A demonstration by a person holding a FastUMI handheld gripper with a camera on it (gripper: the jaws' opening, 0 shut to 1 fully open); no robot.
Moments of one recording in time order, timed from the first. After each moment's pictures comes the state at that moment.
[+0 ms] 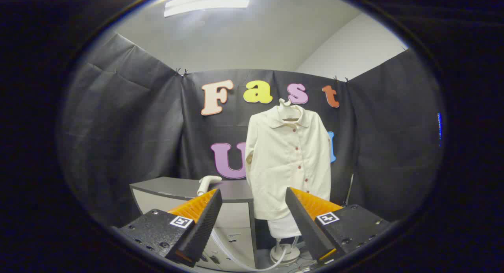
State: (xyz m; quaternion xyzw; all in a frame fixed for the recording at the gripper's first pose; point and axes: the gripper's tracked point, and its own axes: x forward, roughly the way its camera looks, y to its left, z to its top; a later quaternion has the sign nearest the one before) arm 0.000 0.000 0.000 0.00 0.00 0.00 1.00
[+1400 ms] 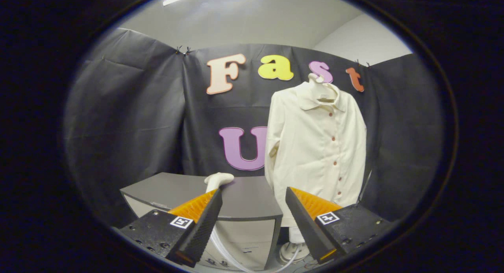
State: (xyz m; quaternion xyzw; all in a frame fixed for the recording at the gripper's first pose) arm 0.171 0.085 -0.032 0.00 0.10 0.05 0.99
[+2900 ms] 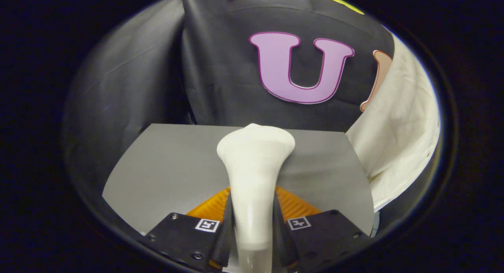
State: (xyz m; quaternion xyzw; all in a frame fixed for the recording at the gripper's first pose) arm 0.340 0.225 -0.187 -0.05 0.41 0.12 0.90
